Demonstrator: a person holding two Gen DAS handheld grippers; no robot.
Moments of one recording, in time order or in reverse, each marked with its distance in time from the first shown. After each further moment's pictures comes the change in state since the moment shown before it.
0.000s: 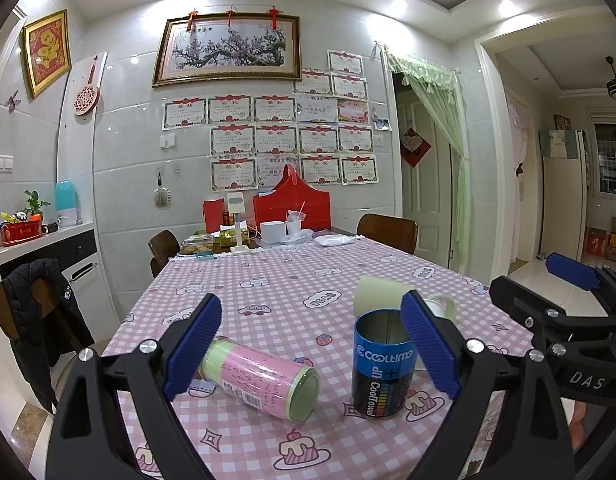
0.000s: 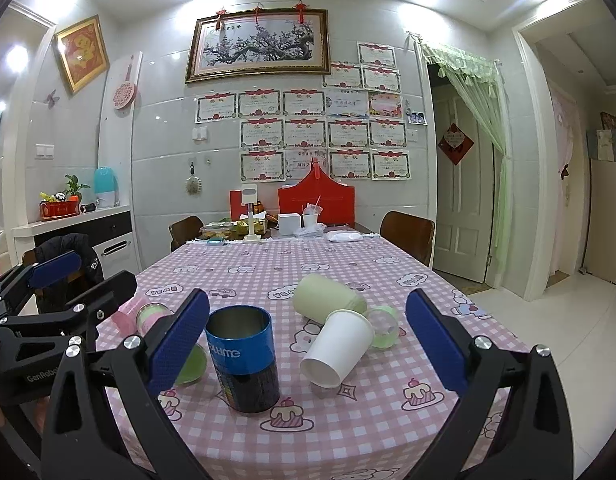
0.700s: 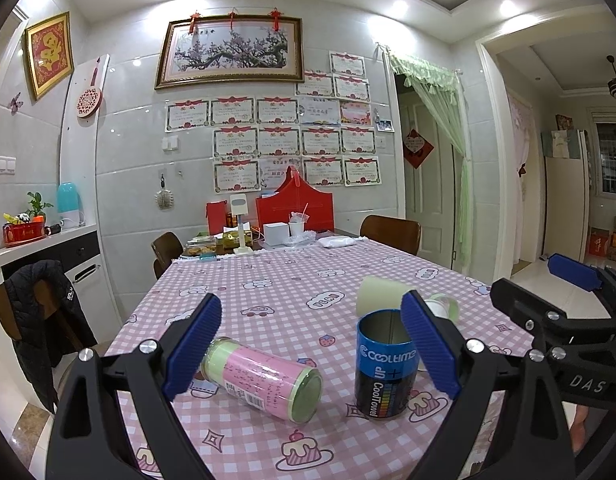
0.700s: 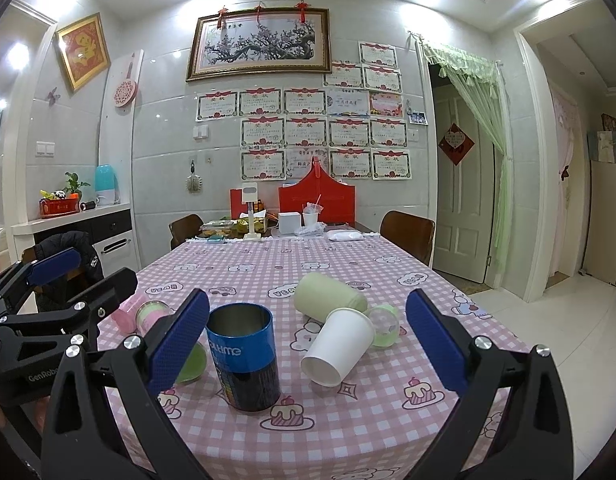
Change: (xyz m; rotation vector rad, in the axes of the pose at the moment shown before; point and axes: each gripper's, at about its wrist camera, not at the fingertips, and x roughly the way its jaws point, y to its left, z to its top) left arm -0.003 0.003 0.000 0.001 -0.007 0.011; right arm 0.002 0.001 0.000 -0.003 0.004 0.001
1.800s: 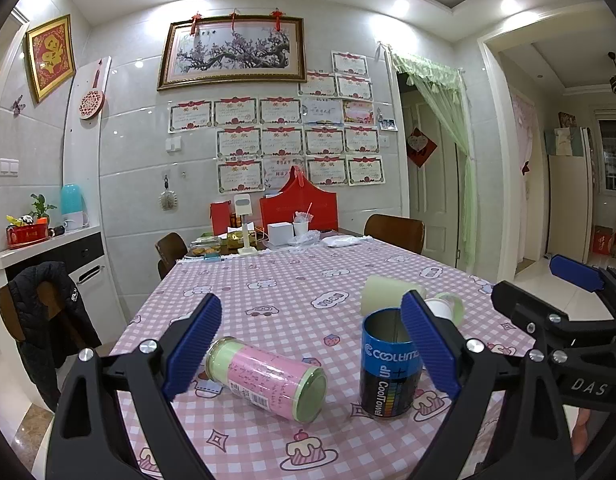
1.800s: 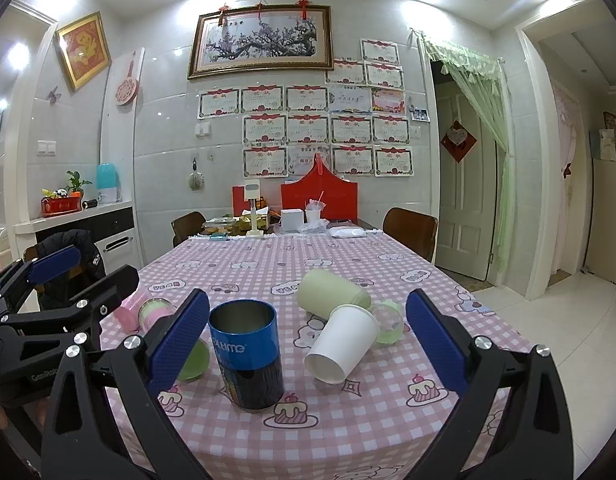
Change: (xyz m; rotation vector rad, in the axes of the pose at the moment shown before) left arm -0.001 0.005 0.000 0.006 0.002 0.013; right arm 0.001 0.000 -0.003 0.001 0.011 0.007
